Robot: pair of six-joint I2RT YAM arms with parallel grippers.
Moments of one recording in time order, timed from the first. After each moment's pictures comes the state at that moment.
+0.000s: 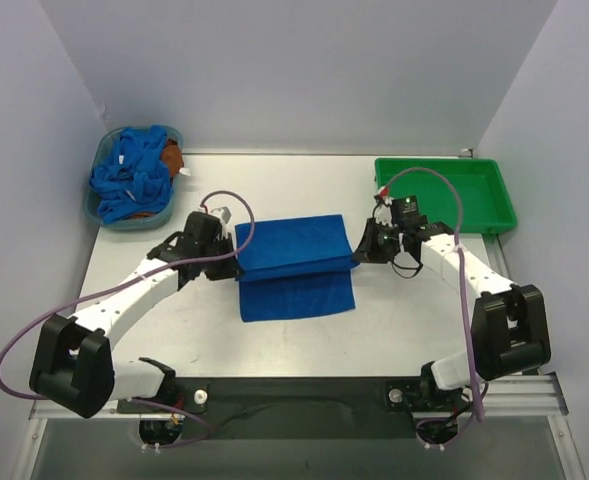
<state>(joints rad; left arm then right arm) -0.41 1.29 0.87 -0.46 0.13 -0.54 0.24 1.46 0.95 -0.43 -0.36 0.37</state>
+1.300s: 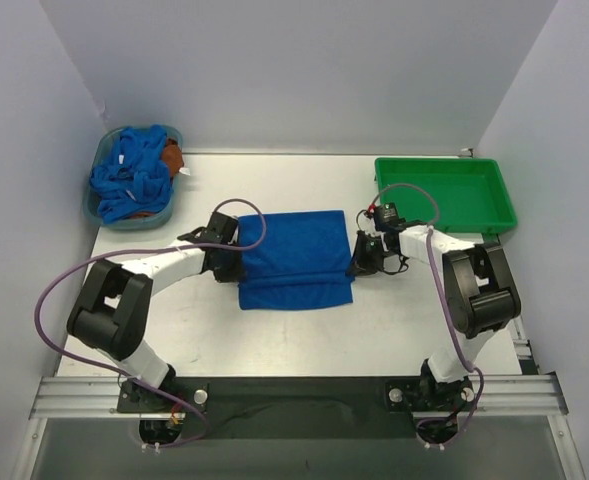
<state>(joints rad) -0.43 1.62 0.90 -0.39 0.03 -0.58 0.27 1.74 0.95 -0.39 -0.32 0.44</state>
